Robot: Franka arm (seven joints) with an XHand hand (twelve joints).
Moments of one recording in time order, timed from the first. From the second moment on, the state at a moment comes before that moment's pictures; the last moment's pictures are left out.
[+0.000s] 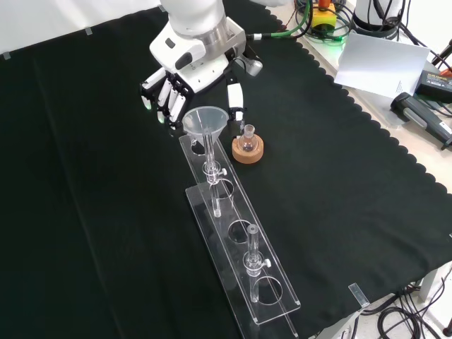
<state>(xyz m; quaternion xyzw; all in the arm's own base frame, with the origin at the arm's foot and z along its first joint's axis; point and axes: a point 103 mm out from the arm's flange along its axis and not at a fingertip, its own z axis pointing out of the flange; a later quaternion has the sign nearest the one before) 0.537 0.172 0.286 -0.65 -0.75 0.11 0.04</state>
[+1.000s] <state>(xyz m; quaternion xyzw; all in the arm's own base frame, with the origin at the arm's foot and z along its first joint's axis) 0.536 0.156 0.328 -0.63 -0.77 0.12 -0.01</state>
